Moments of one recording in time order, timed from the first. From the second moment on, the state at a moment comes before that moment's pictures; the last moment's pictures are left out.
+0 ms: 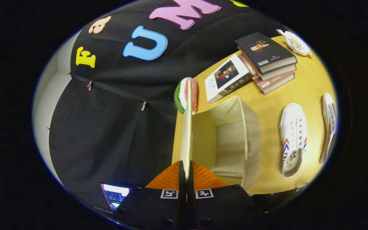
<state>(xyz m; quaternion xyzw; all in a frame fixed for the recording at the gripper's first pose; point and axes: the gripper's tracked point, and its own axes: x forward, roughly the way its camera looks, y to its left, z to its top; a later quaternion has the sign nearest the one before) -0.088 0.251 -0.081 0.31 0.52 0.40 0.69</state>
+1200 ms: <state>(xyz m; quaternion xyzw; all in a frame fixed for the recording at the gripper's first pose) -0.144 0.460 -0.049 0.25 0.47 0.48 0.70</state>
